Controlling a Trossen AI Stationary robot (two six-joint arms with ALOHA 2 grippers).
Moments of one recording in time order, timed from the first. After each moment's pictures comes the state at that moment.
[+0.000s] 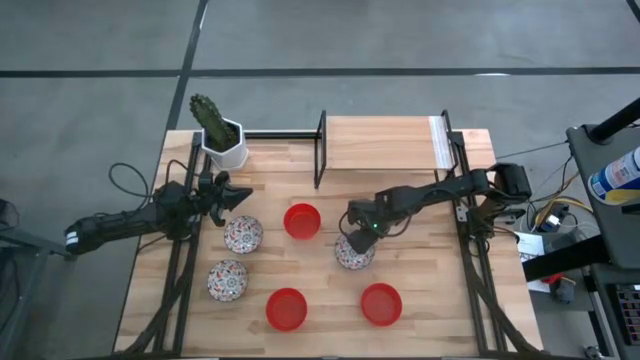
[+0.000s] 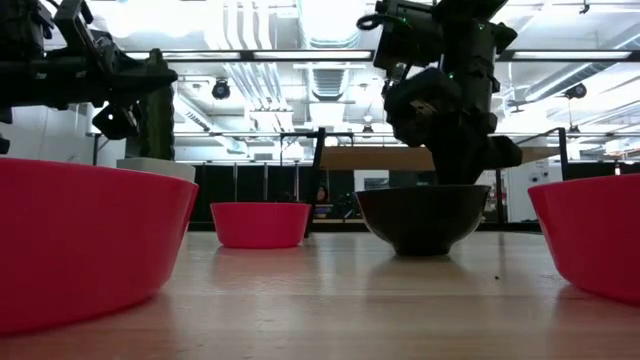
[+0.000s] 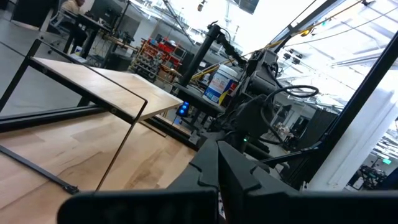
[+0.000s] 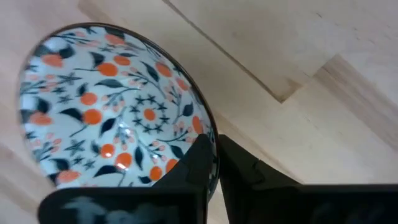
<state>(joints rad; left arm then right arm) 0.26 0.17 0.01 0.28 0.06 -0.52 0.03 1.70 1.08 -0.71 -0.14 0.97</state>
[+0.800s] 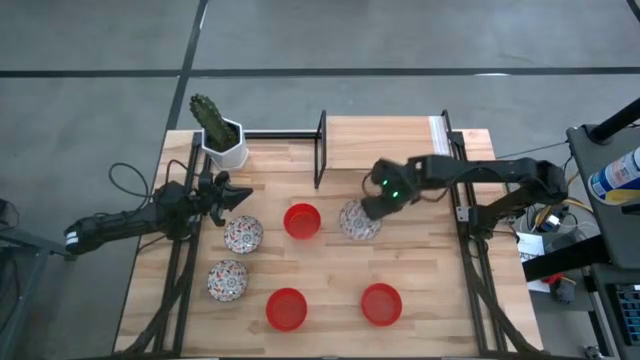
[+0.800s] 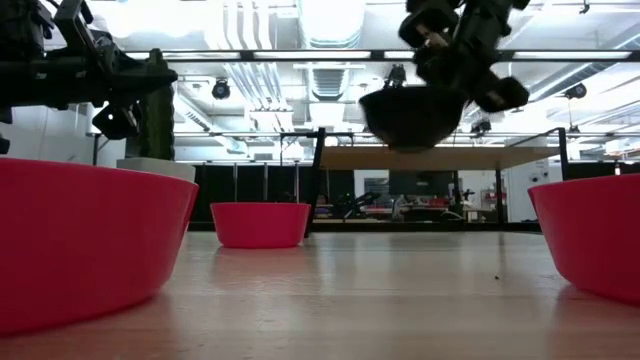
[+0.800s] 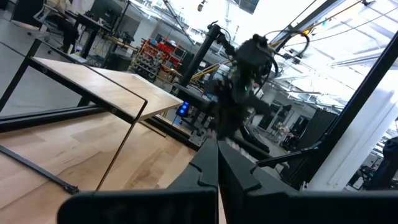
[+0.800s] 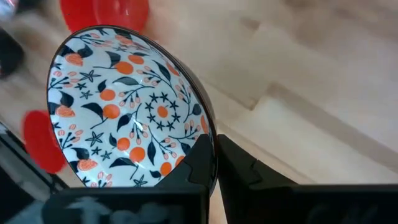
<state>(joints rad) 0.26 0.17 0.01 0.28 0.06 -0.52 -0.16 1.37 1.13 -0.89 -0.18 1.02</state>
